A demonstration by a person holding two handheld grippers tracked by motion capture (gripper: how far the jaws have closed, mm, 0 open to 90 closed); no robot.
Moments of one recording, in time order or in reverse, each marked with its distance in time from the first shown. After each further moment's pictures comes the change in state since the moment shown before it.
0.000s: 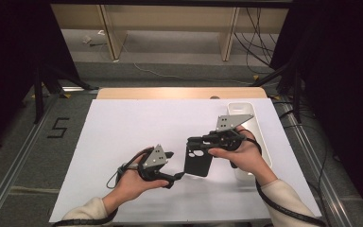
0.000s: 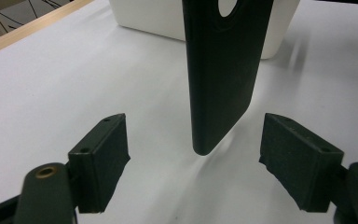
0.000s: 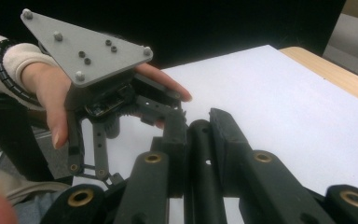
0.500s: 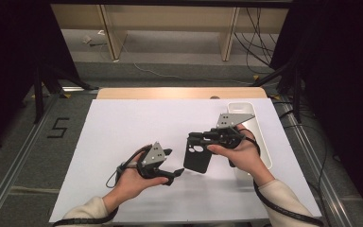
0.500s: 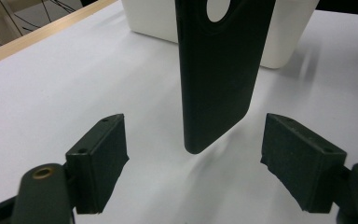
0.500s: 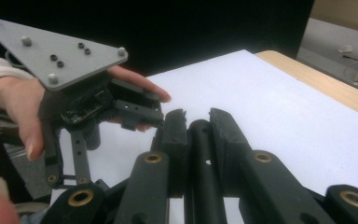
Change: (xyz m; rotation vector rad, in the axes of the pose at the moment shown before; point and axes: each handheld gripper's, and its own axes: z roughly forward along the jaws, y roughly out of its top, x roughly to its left) left arm 0.003 0.002 -0.003 -0.019 0.030 -0.029; right arm -0.003 0.000 0.001 -0.034 -0.079 0.034
